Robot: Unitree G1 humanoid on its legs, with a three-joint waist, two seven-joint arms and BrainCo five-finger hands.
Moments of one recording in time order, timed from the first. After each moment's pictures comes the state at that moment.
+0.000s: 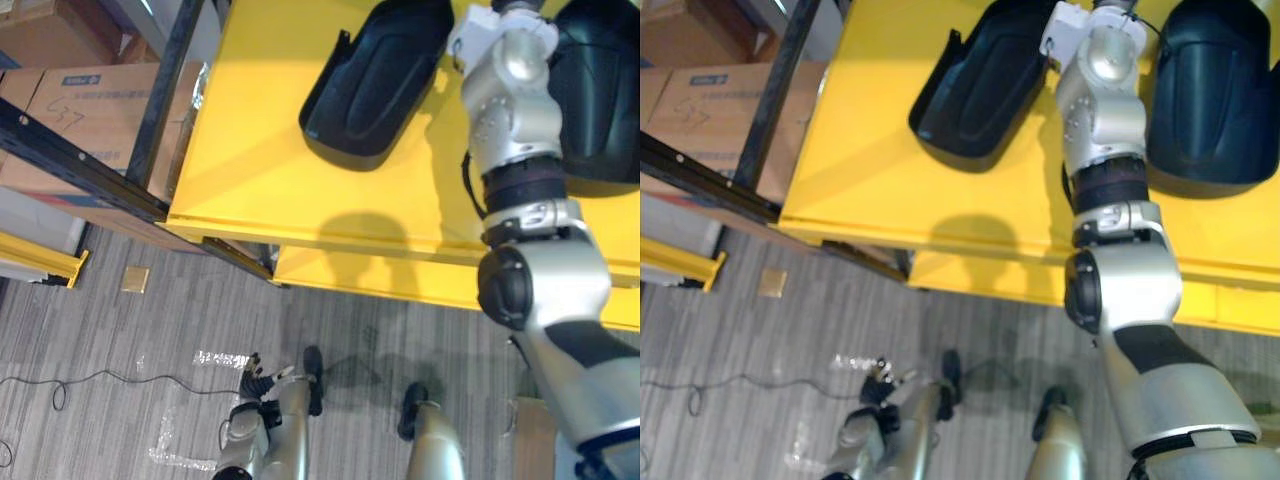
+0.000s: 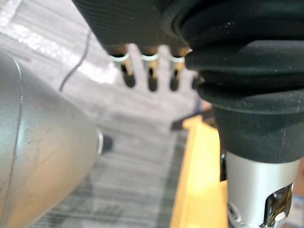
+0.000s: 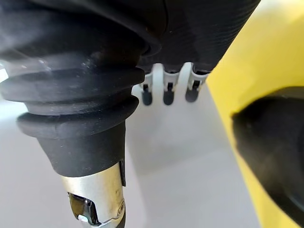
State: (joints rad) left arm -0.12 -0.06 0.10 0.87 -0.12 -0.19 0.17; right arm -1.56 -0.29 -0.08 0.92 0.28 0.01 -0.30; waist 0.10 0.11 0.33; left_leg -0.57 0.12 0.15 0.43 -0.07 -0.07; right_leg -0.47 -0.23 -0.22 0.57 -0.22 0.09
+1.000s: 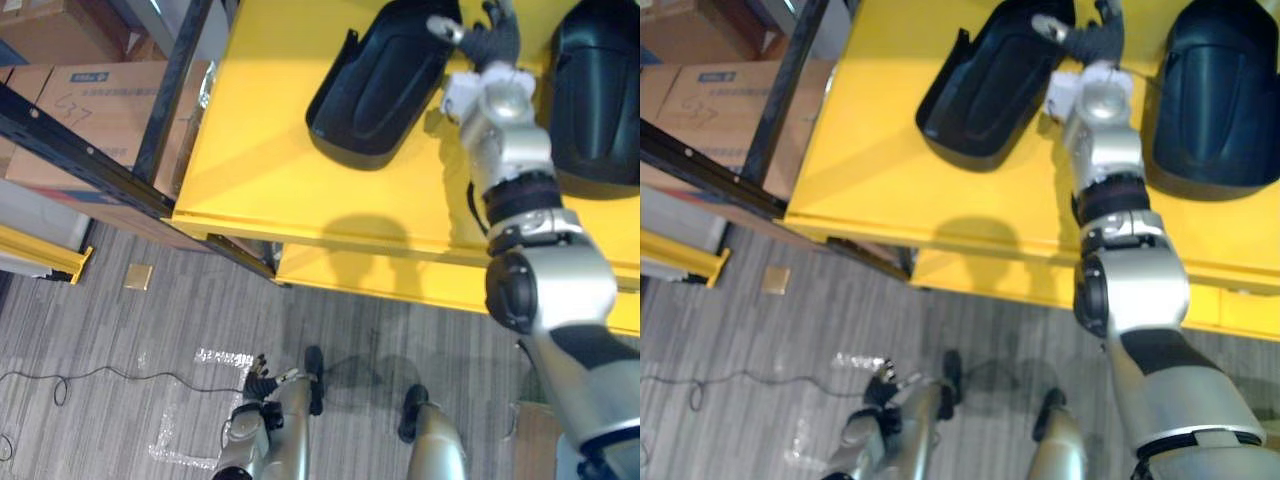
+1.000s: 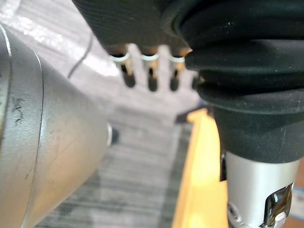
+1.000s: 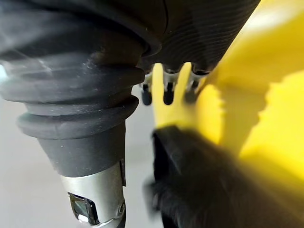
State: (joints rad) left arm -0.12 -0.06 0.09 0.88 -0.12 -0.17 0.13; right arm -1.44 -0.33 -0.18 1.04 0.20 0.02 -0.24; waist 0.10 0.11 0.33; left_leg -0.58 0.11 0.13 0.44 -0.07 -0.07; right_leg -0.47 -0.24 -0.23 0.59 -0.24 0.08
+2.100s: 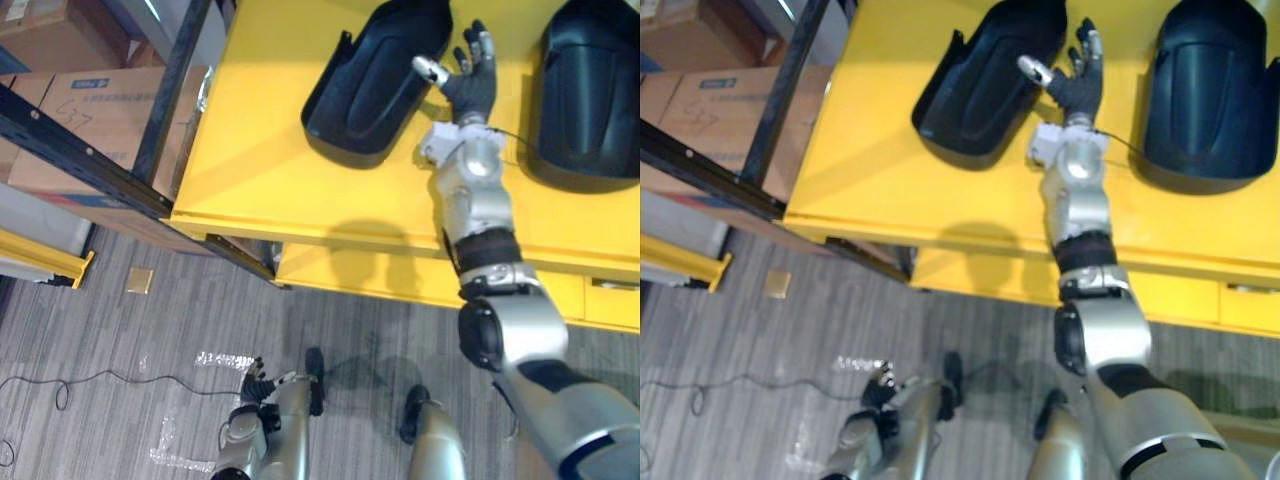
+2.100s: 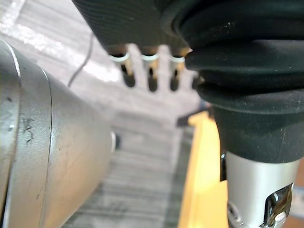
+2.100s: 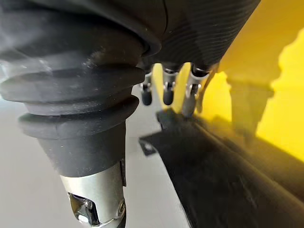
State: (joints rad) left arm -0.12 -0.05 0.10 0.89 -0.10 -0.17 0.14; right arm -1.24 -0.18 -0.16 0.81 0.22 -0.11 -0.19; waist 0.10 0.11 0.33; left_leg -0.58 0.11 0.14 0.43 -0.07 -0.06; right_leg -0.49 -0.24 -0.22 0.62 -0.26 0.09
